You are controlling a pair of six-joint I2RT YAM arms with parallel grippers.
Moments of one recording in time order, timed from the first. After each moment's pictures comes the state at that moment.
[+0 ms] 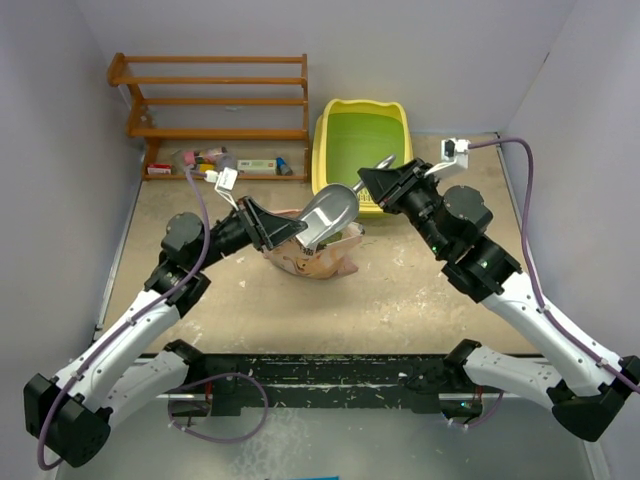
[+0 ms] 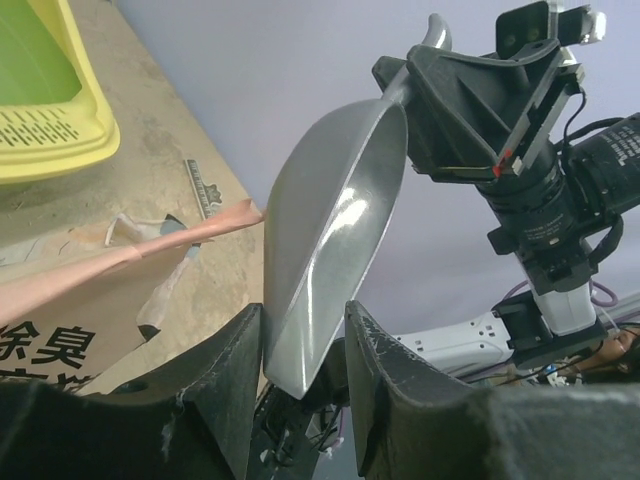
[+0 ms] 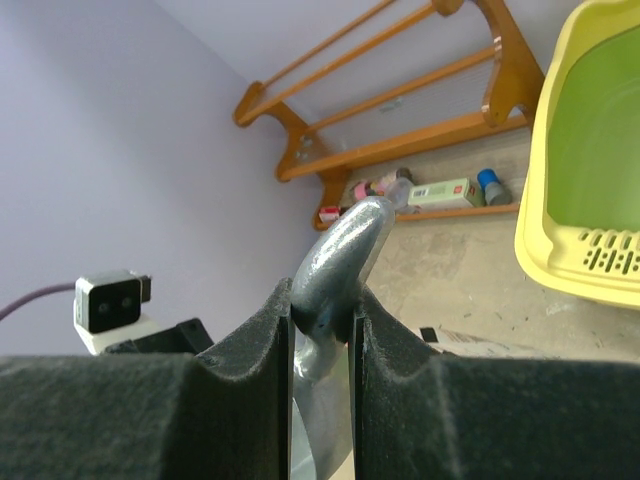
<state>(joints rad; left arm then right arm) -0.51 0.89 0.72 0.29 0.50 -0.97 0.71 0.98 1.10 -0.07 0.25 0.76</state>
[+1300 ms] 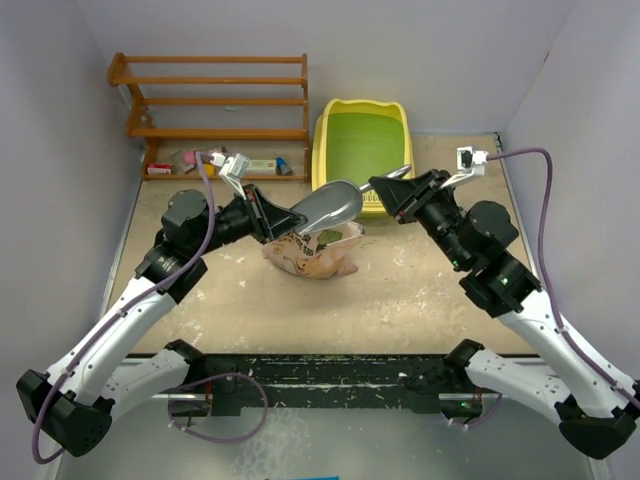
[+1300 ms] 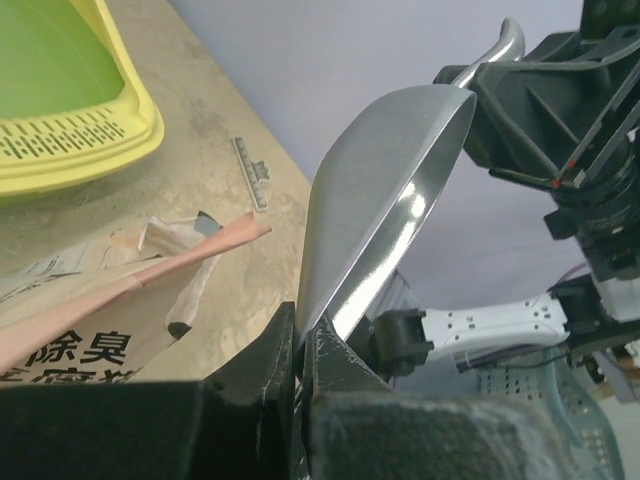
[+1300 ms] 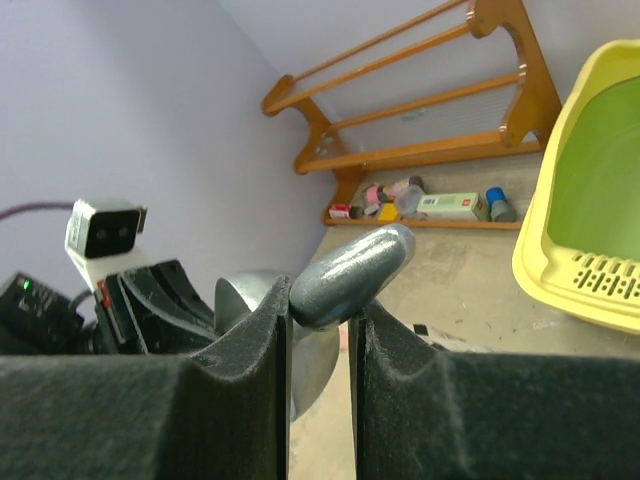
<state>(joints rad) -0.53 0.94 0.93 0.01 0.48 -0.76 0.70 0.88 1.05 -0.05 0.15 0.66</state>
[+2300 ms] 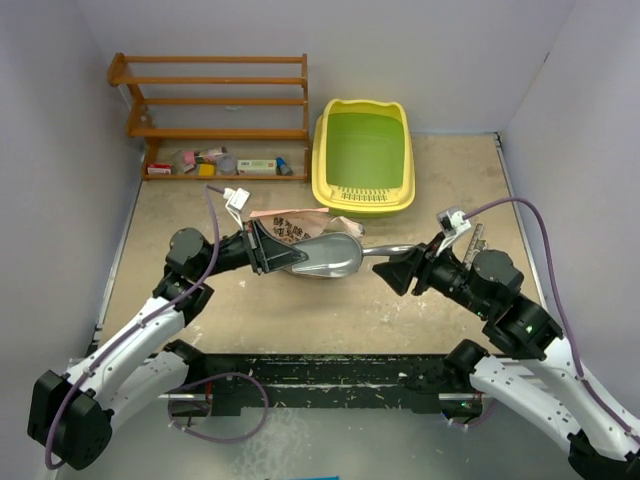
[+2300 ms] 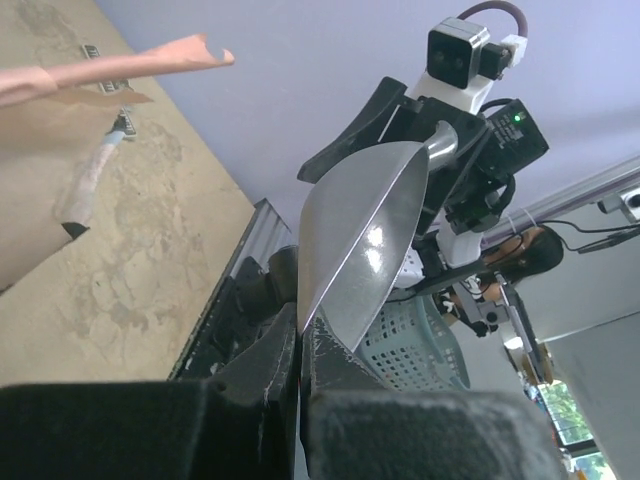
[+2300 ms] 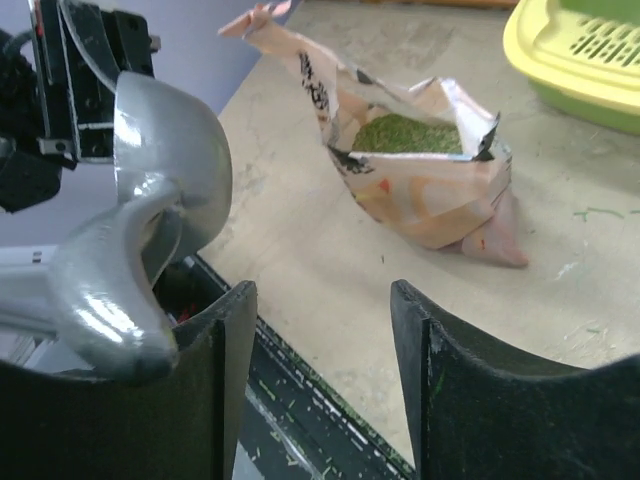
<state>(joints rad) -0.48 0.89 0.54 0.52 0.78 -1.10 0.71 0.53 0.80 -0.44 -0.07 0.51</state>
